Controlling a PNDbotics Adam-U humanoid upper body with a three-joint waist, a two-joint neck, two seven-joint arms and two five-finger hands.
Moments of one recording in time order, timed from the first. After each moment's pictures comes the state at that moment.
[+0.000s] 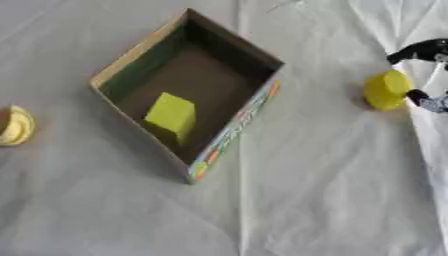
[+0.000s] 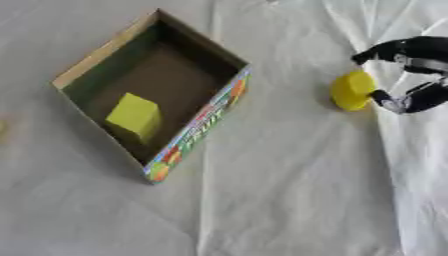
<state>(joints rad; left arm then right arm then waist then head) -0.16 0.37 0.22 -1.98 -0.04 -0.48 0.28 -0.49 -1.09 0.18 -1.39 0.45 -0.48 0.38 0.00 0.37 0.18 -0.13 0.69</state>
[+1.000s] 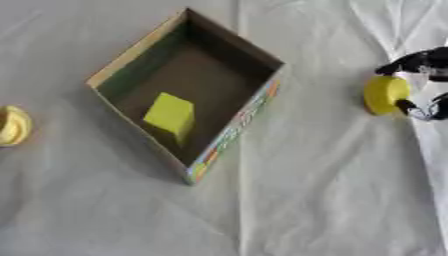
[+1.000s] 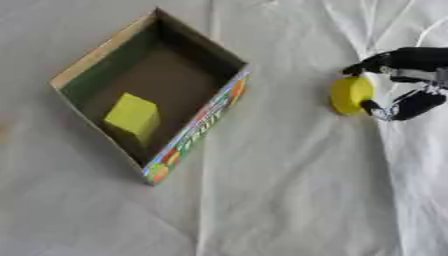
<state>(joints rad) -0.17 0.36 0.22 -1.98 -0.04 -0.48 0.28 -0.53 -1.05 0.21 -1.34 0.51 -0.47 0.43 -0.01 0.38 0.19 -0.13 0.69</state>
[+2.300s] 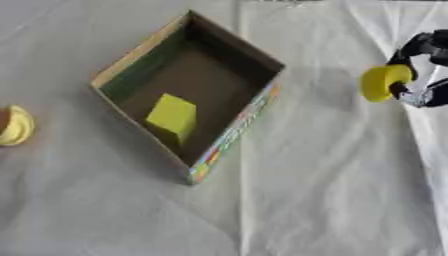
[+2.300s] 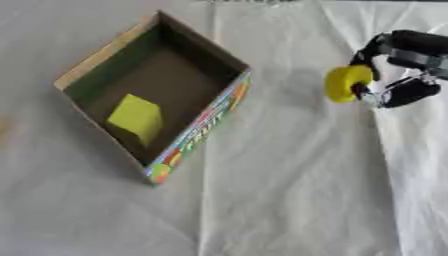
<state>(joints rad) -0.17 0.36 0.22 -1.98 -0.04 -0.47 0.27 -0.50 -1.09 0.17 -1.52 0.25 -0.42 0.29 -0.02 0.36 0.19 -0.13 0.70</state>
